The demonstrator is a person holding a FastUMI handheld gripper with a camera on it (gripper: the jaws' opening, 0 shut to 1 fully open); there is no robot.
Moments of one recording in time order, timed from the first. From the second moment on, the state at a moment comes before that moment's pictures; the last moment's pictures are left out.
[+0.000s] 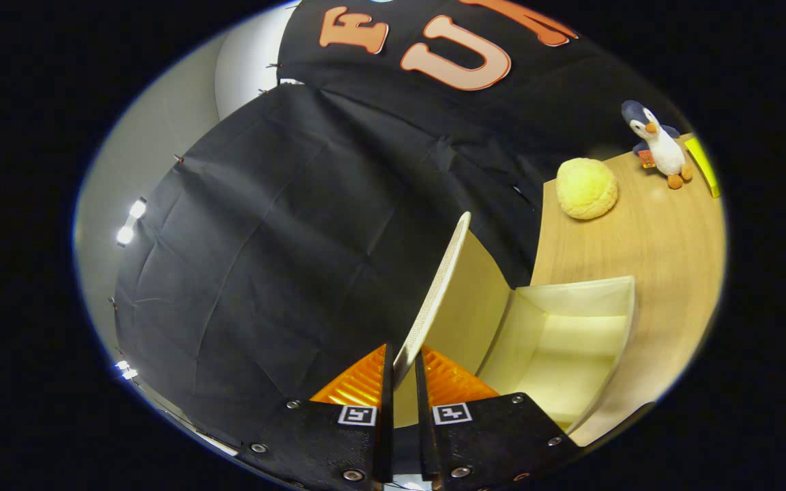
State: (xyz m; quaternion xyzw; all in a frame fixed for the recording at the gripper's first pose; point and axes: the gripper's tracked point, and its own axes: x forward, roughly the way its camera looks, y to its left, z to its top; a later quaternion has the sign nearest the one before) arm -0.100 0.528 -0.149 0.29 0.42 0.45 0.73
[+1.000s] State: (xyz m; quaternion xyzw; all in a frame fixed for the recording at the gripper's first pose) arm -0.060 0.400 -0.238 0.12 0.41 0.32 0.85
